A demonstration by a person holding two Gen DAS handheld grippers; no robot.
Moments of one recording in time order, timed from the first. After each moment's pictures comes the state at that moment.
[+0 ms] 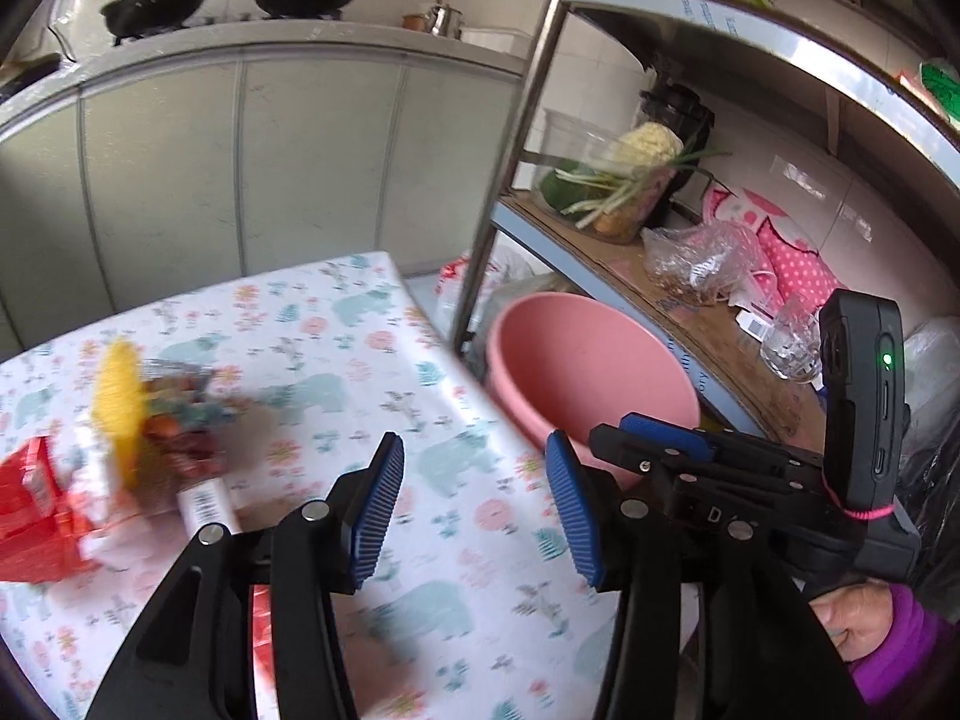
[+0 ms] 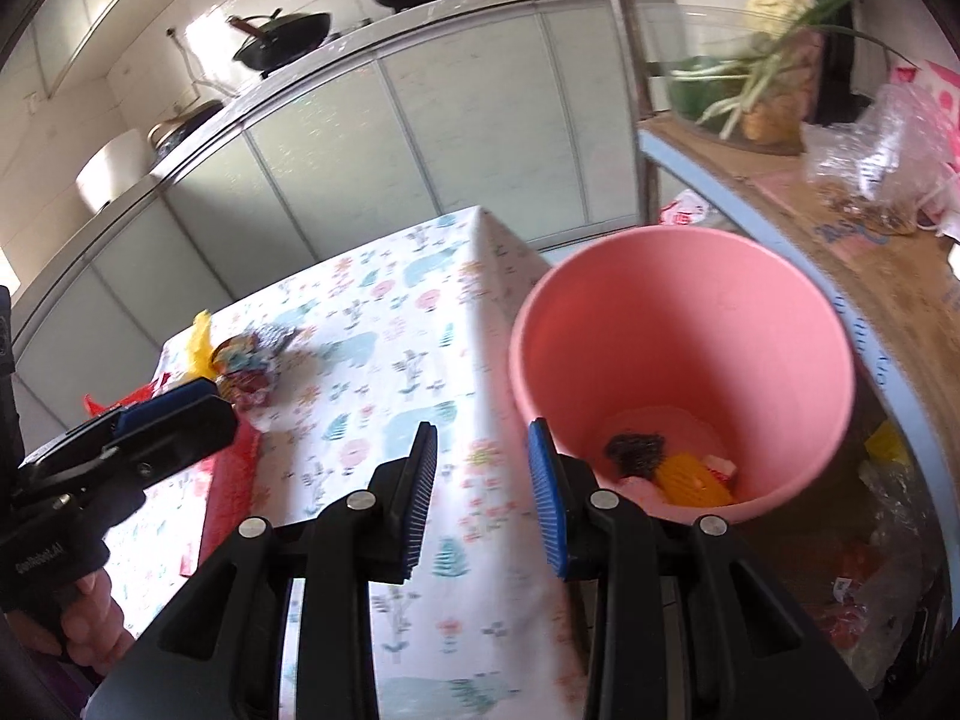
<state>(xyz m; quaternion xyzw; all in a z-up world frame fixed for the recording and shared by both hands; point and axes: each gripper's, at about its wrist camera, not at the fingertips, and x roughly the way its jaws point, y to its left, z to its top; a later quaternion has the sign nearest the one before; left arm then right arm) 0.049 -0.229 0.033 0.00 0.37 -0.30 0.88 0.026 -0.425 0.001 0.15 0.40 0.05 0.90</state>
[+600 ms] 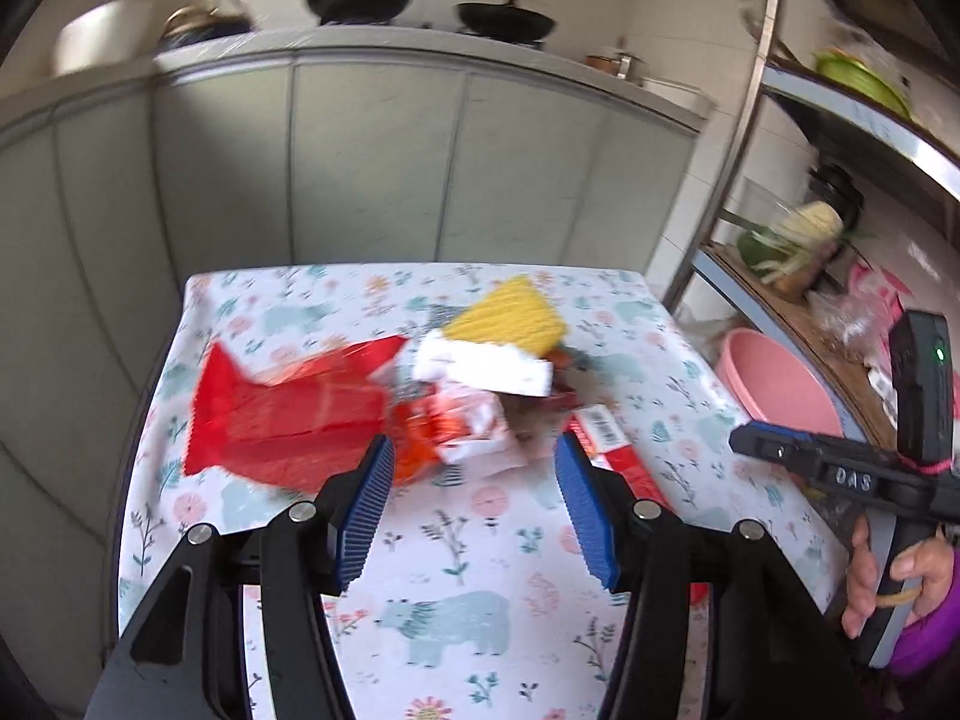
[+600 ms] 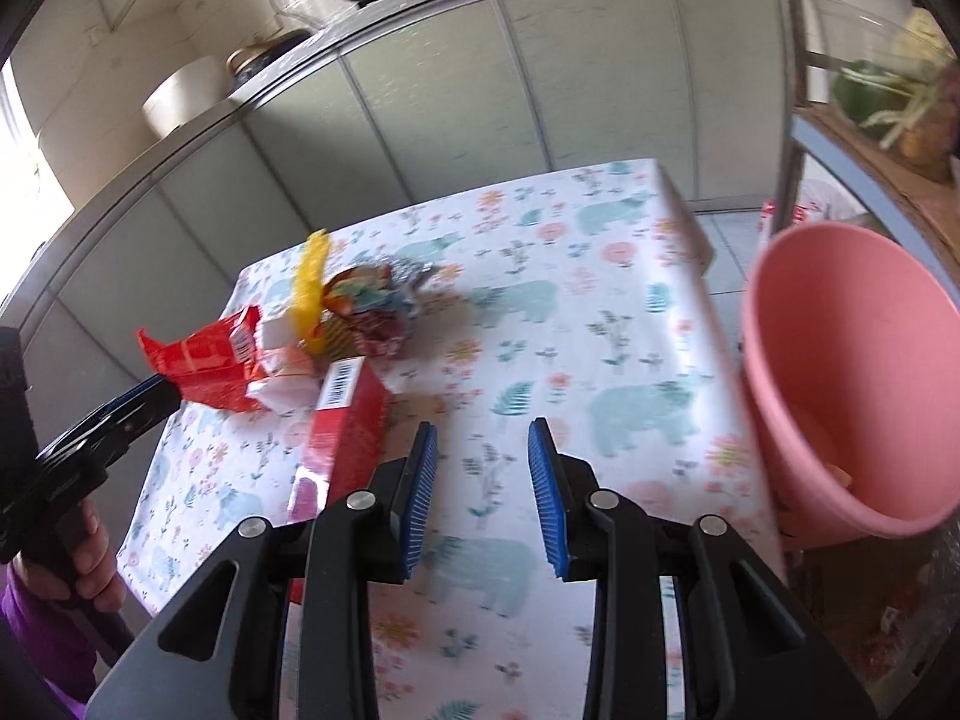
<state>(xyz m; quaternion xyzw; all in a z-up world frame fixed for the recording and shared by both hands) 0.037 -0.044 0.016 -0.05 0.36 -0.12 0.92 0.053 -0.324 -0.006 0.12 0.44 0.16 0.88</state>
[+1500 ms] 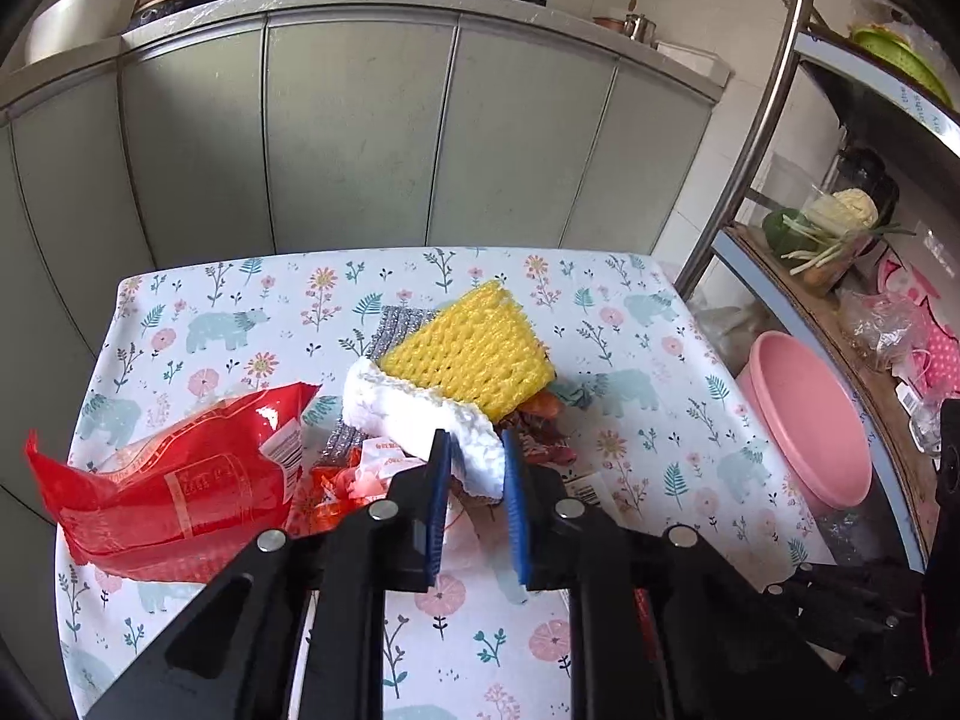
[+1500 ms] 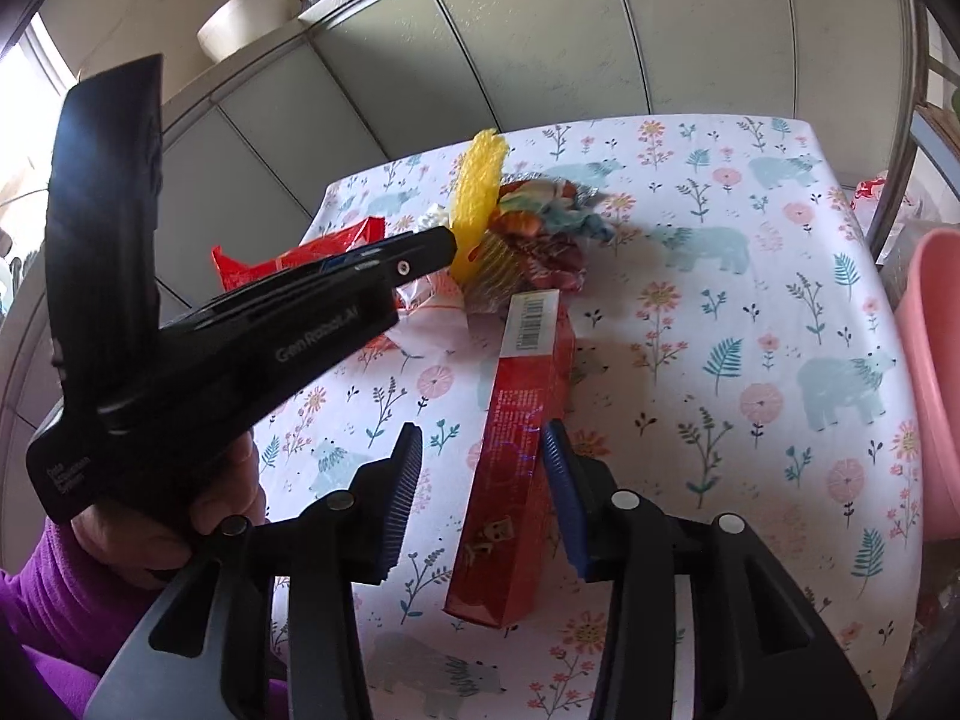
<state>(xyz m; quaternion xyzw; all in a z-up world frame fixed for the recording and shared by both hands) 0.105 -0.094 -0.002 -0.04 0.40 -0.12 0.91 0.056 -0.240 -0.011 0.09 0.50 0.24 0.83</state>
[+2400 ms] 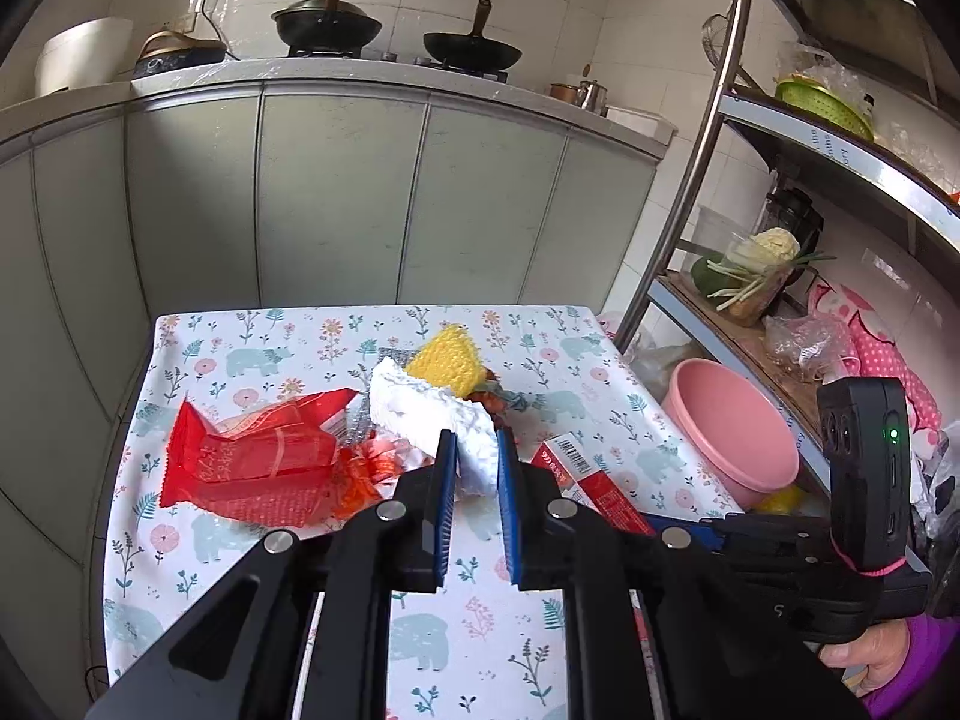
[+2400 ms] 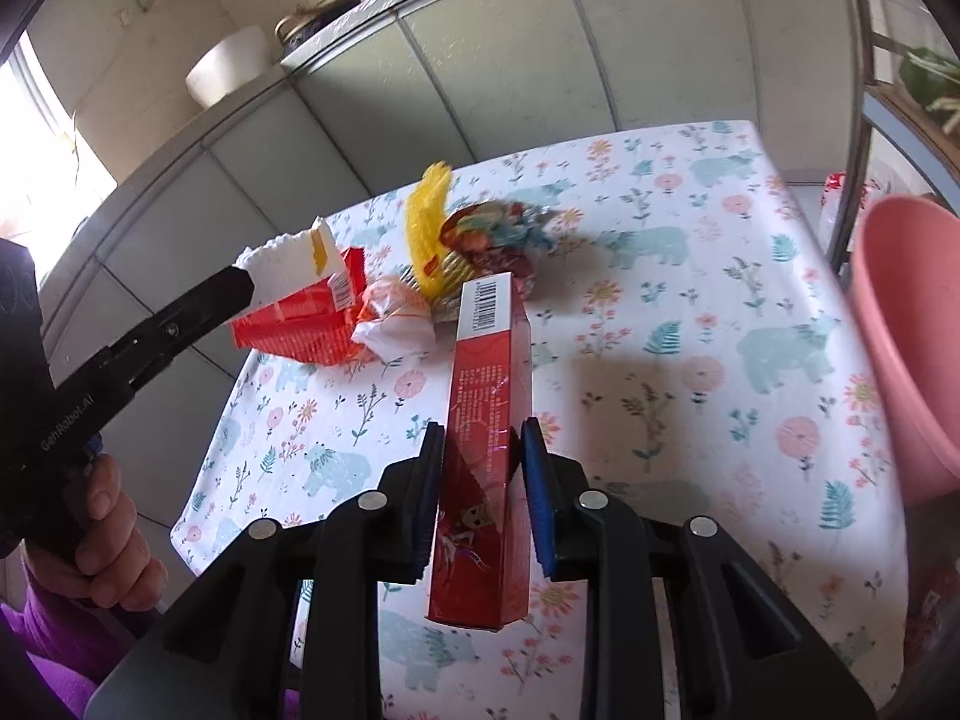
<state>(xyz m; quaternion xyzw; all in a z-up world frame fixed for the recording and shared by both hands) 0.027 -0.067 0.047 -0.05 0.33 -0.17 0.93 0.033 -0.278 -0.003 0.14 0.46 0.21 0.85</state>
